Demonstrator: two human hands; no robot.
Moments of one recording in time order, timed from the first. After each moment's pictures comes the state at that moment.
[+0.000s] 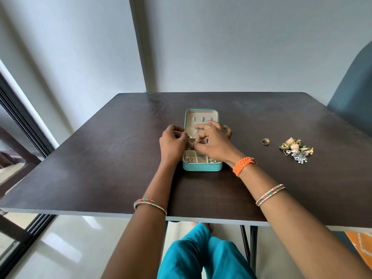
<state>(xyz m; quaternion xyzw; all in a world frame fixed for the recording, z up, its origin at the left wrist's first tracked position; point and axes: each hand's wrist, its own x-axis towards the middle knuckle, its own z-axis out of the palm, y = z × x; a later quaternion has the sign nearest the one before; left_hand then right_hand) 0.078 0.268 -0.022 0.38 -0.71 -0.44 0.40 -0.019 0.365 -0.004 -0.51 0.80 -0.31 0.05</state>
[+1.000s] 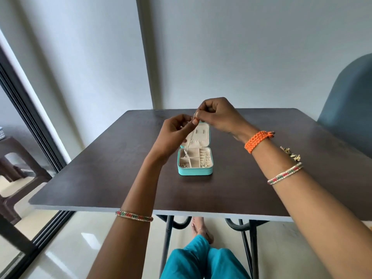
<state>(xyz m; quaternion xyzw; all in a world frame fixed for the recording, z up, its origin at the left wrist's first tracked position) 0.137 0.308 0.069 0.15 -0.76 -0.53 0.33 0.003 0.394 0.104 -0.54 0.67 -0.50 0.09</state>
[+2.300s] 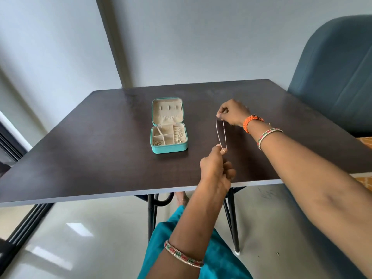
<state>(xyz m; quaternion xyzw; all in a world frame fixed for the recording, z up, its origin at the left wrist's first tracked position) 0.082 0.470 0.005 0.38 -0.30 -0.86 0.16 -0.124 0.436 0.010 -0.36 0.89 -0.26 -0.01</state>
